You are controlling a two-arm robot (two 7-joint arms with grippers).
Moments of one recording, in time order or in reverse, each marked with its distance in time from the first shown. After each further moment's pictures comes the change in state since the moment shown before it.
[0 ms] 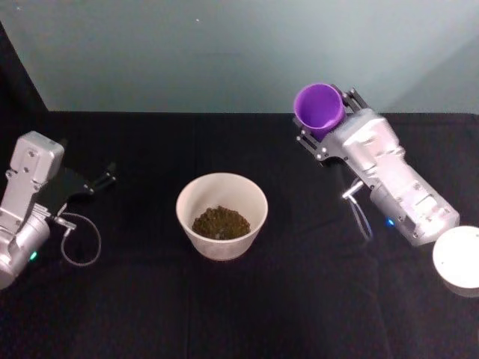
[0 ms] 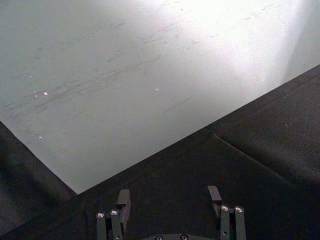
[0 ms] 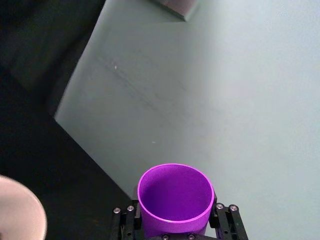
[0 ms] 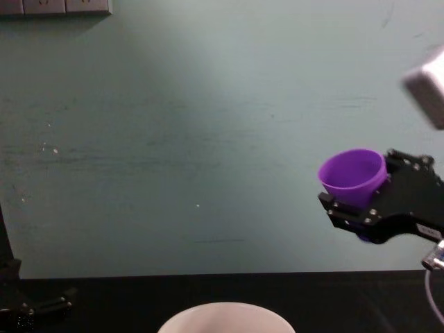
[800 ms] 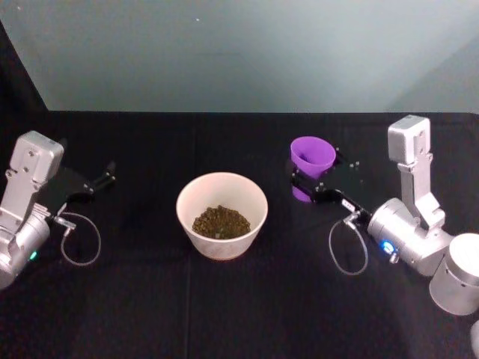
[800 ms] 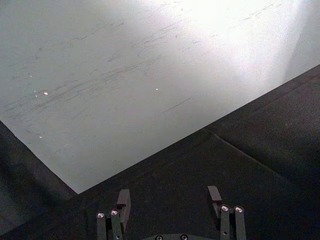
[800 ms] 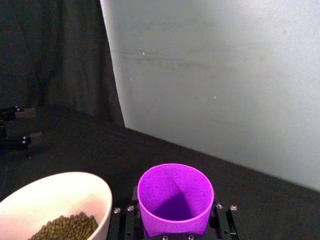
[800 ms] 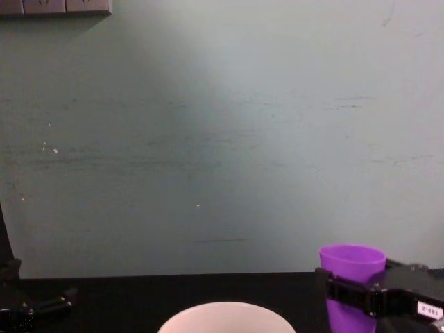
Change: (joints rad) left arm 0.000 0.000 0.000 0.000 0.000 0.000 0.000; right arm 0.053 -0.041 0.055 0.287 0.547 0.043 0.294
